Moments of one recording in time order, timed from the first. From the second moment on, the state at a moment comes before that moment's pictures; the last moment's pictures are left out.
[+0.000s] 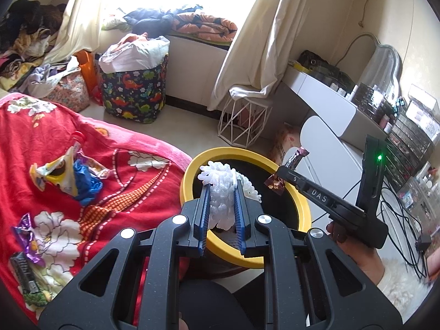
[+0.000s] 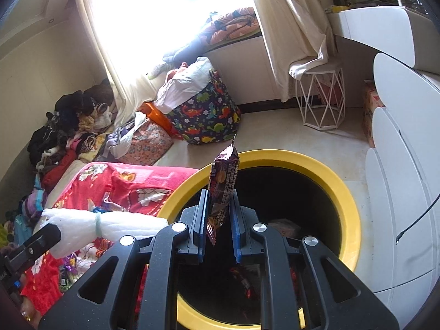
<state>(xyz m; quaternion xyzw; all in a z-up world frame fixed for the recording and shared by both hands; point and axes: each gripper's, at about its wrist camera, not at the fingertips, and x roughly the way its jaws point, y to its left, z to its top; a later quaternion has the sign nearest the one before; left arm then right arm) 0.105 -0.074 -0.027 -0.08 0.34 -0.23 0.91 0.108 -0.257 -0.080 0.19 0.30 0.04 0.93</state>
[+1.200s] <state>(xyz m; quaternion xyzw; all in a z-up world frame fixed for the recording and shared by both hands) 0.125 -0.090 -0.068 -0.10 0.38 -0.23 0.89 0.113 -0.288 -0.105 0.20 0.32 0.00 0.92</state>
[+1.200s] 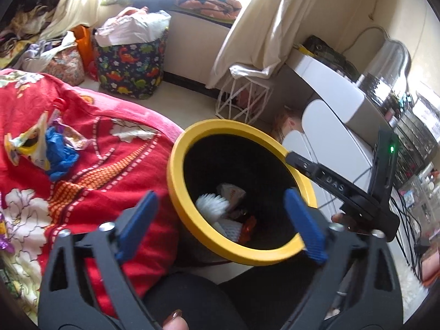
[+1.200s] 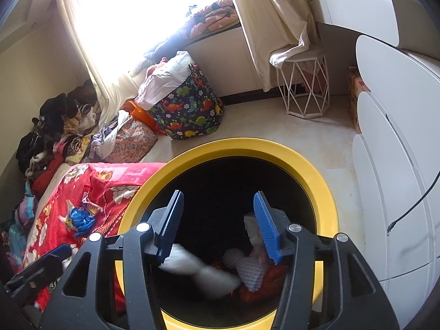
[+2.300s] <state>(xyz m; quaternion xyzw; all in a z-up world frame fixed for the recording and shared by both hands) 0.109 -0.022 -0.028 -0.10 0.33 -0.14 0.93 0.102 -0.231 -0.064 0.14 0.29 0.06 0.94</state>
